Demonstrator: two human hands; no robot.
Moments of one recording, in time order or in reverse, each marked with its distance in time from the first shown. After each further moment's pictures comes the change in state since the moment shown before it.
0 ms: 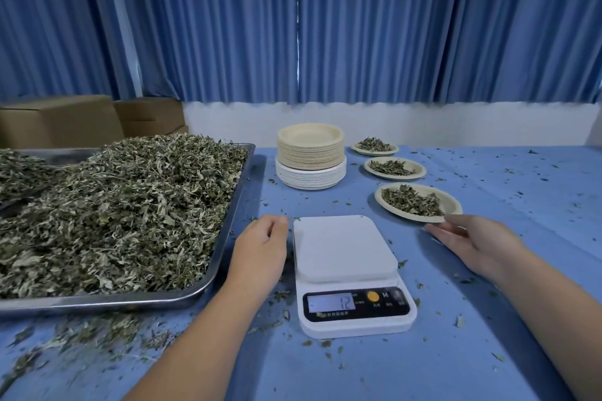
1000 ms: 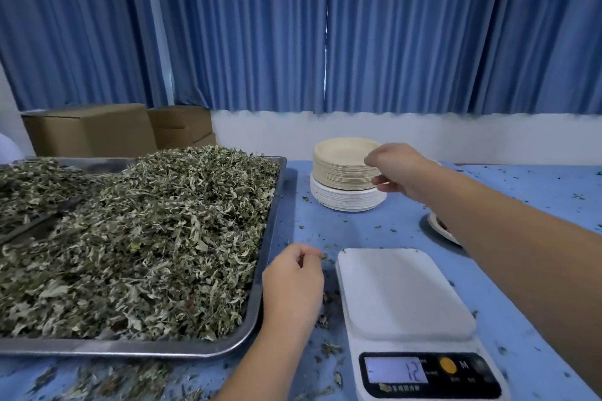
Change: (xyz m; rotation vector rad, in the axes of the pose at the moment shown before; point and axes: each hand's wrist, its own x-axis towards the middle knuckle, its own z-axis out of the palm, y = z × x) left_hand 0.010 0.002 0.000 -0.163 0.135 -0.167; right_hand 0.010 -0.010 0.213 -0.914 -0.333 -0.341
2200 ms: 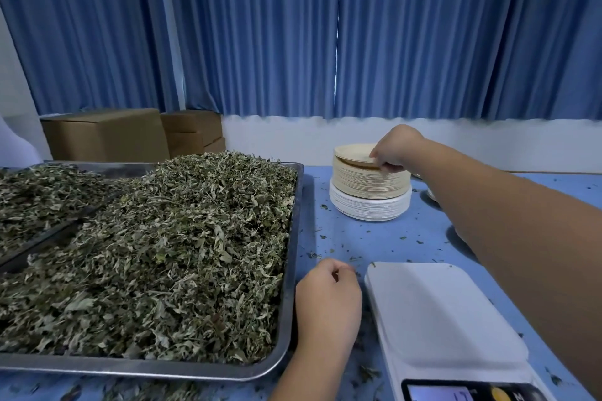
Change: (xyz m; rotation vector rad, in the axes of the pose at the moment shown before) left_hand 0.009 -0.001 0.002 0.036 -0.022 -0.037; right_hand 0.055 -0.048 0.025 -0.417 0.030 -0.045
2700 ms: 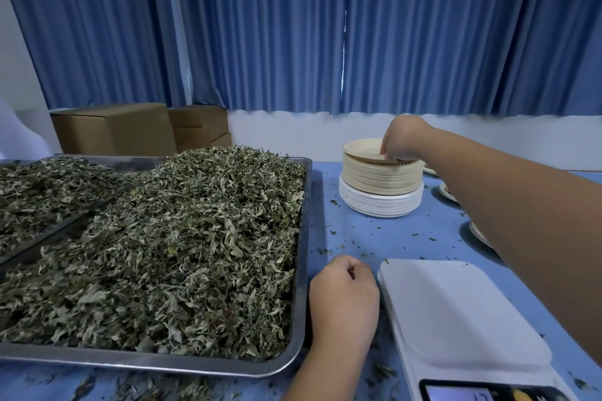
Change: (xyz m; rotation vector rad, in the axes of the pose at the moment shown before) left_hand -0.001 0.001 0.002 0.009 -0.028 0.012; right_hand -0.008 -0.017 -0.001 -0.665 0.009 -0.185
